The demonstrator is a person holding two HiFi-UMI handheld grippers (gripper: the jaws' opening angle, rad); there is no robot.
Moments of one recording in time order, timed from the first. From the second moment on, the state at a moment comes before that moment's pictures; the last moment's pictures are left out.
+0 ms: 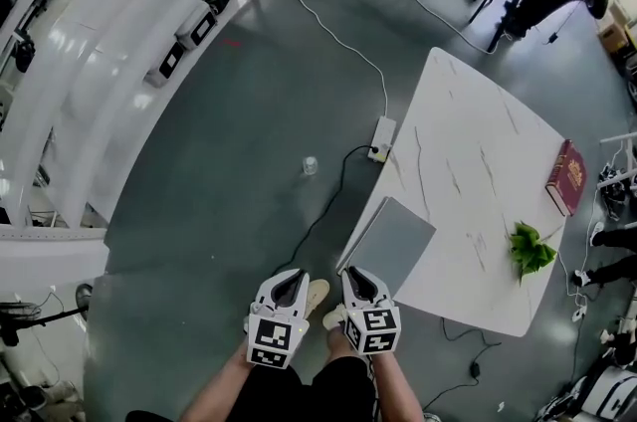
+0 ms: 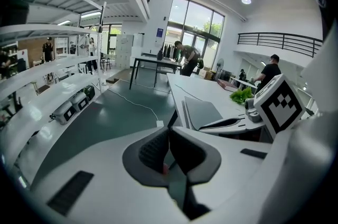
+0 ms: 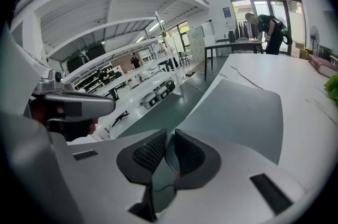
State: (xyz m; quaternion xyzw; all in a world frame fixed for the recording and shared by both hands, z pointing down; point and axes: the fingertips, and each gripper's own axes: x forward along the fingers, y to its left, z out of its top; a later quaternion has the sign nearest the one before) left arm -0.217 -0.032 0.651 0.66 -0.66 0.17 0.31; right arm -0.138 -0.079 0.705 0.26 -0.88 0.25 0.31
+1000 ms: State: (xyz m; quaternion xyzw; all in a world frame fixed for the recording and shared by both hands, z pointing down) left arm -0.207 -0.025 0.642 0.67 -0.66 0.17 0.30; right arm -0.143 -0.068 0.693 0.23 -0.89 0.25 0.30
